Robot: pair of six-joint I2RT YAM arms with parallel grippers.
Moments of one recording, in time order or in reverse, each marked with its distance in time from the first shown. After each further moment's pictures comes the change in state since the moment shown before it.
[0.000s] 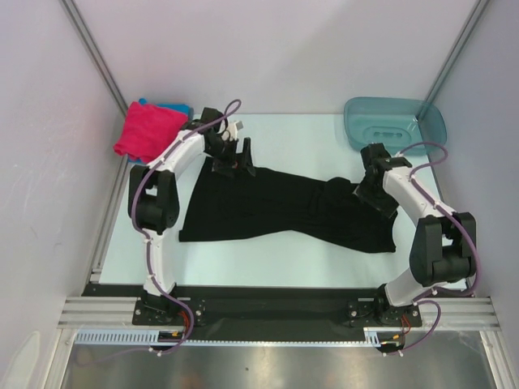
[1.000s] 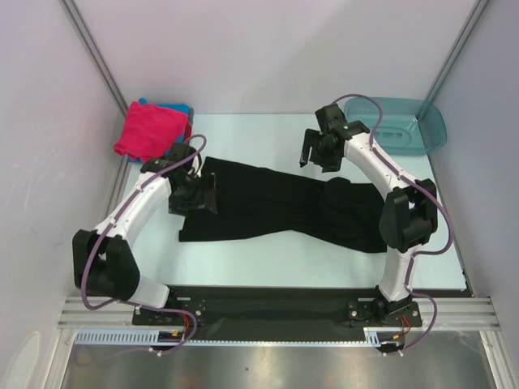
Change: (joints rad) left arm 0.024 -0.656 -0.573 -0.127 -0.446 -0.174; right arm 0.241 0.346 0.568 0.102 -0.409 -0.325
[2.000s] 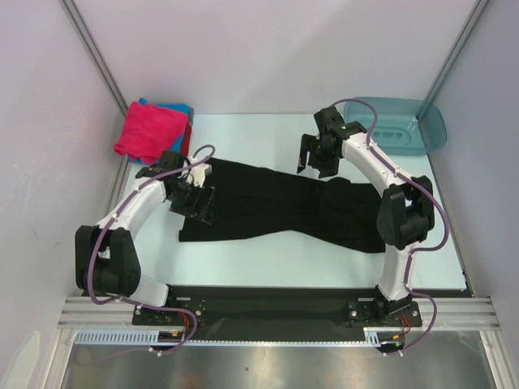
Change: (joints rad) left arm 0.115 0.003 -0.156 0.129 0.257 0.511; right arm 0.000 0.044 0.011 -0.040 -0.106 -0.038
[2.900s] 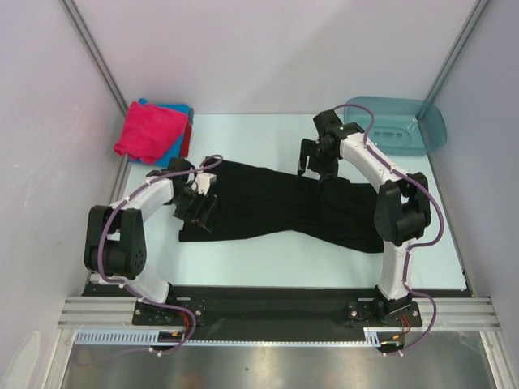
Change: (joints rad) left arm 0.000 0.139 -0.055 0.077 -0.018 0.063; right arm -0.012 0.043 0.004 -0.032 -0.032 0.007
